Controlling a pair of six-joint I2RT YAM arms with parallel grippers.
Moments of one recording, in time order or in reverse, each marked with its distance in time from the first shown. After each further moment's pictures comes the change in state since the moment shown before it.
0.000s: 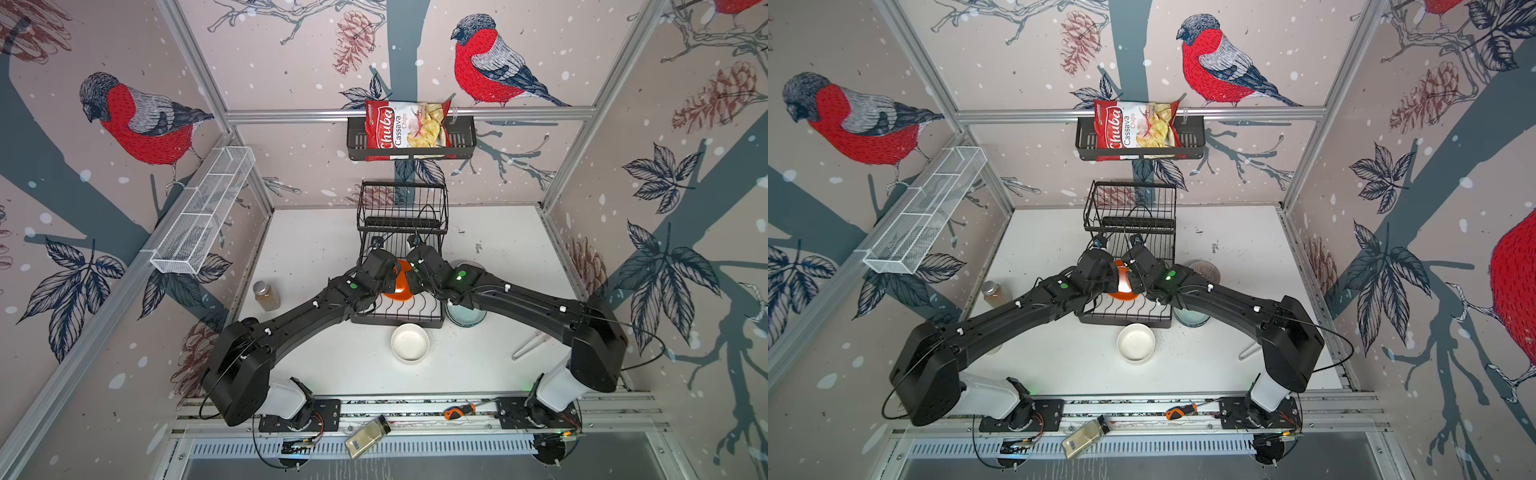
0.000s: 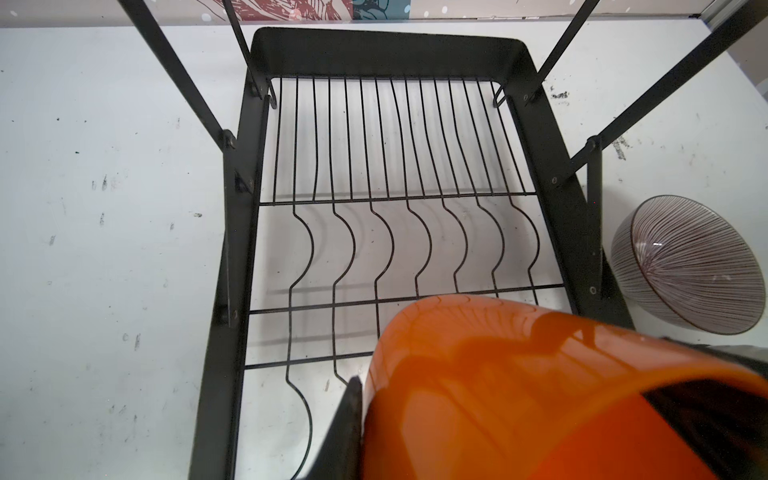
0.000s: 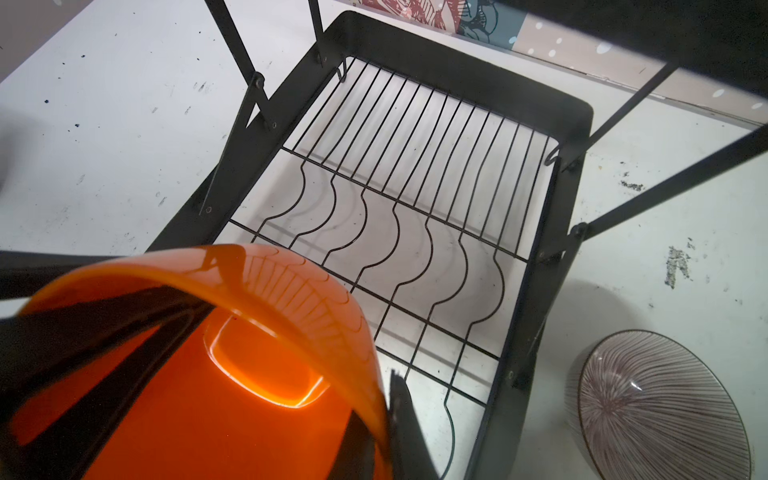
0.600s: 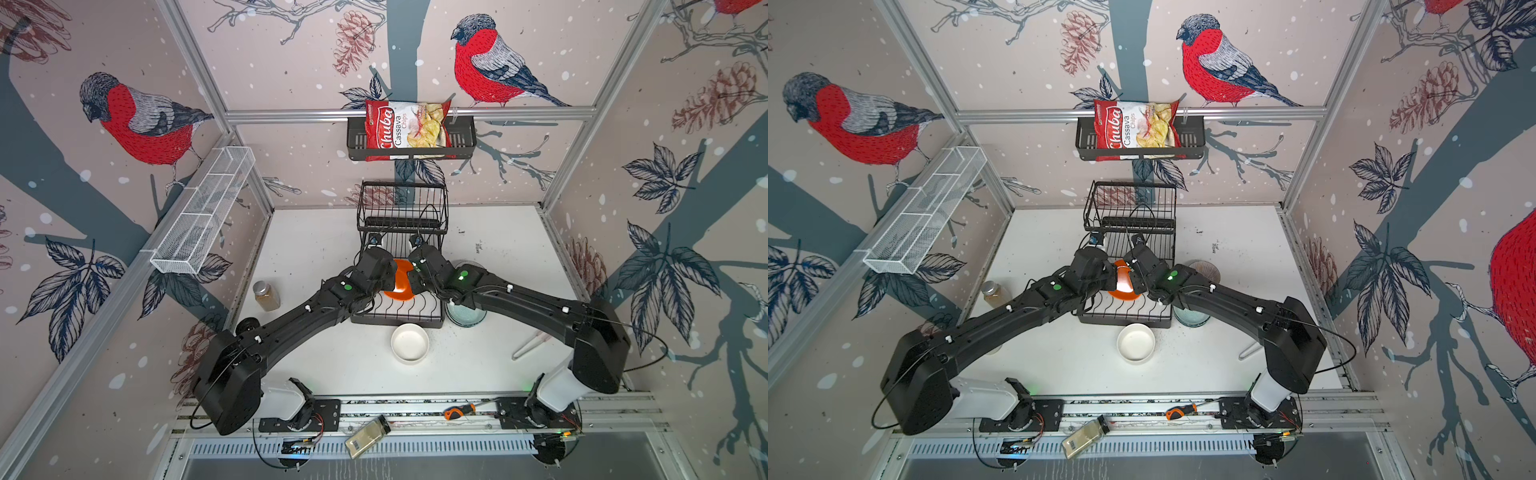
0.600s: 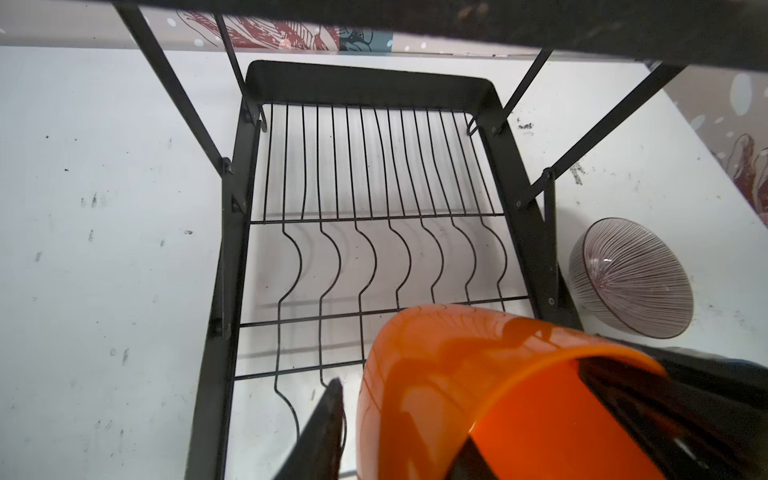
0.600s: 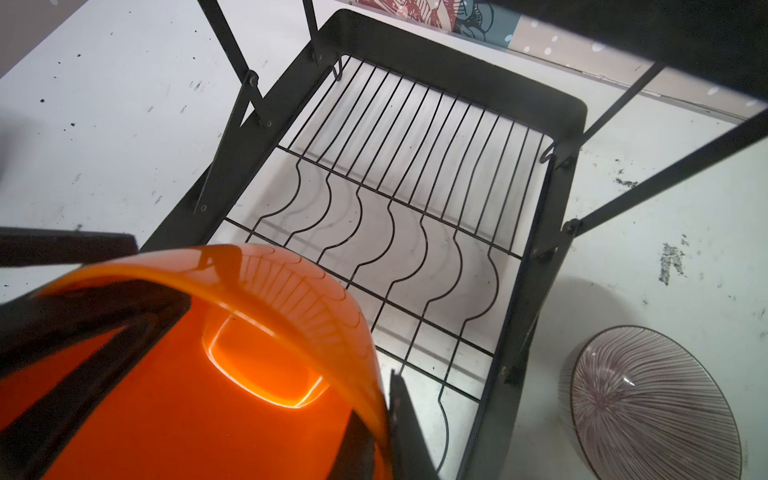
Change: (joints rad) left arm 0.005 -0.050 -0.002 0.021 0.032 -0.002; right arm -0.008 -0.013 -0.011 -0.003 -0.004 0.000
